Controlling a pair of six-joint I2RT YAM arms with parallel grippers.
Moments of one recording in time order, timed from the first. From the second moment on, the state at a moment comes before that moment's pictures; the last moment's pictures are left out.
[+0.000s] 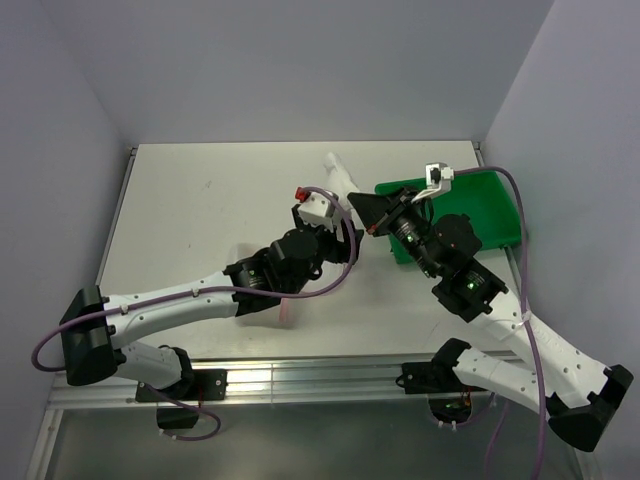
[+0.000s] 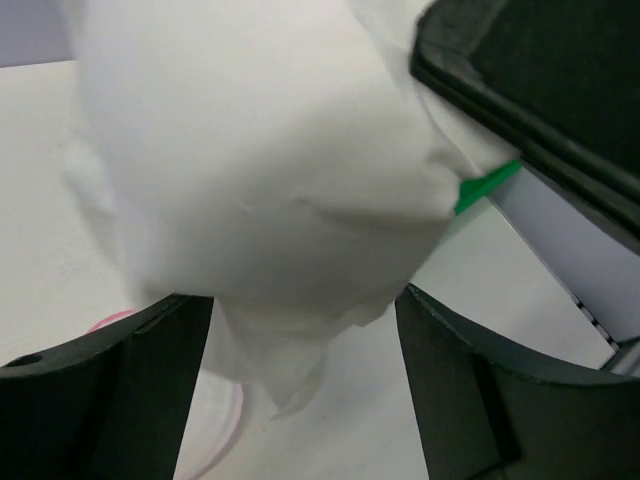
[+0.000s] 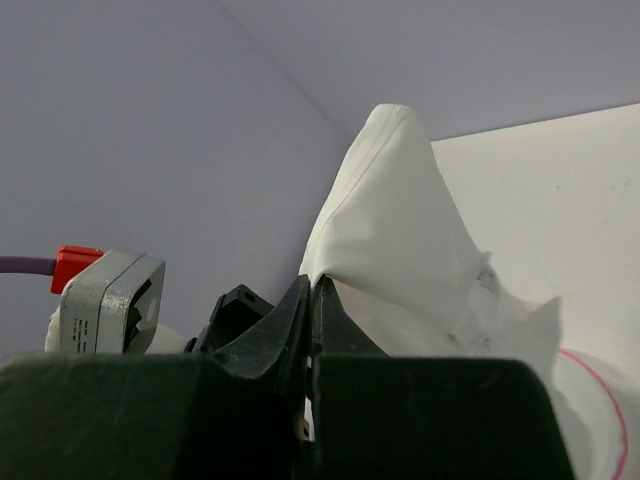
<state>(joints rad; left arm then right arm) -1.17 1.37 1.08 0.15 -0.55 -0.38 0.72 0.83 0.88 0.08 0.16 0.70</state>
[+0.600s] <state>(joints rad) -1.17 1.33 1.05 0.18 -0.67 -0.31 0.79 0.81 0.85 0.08 0.23 0.70</state>
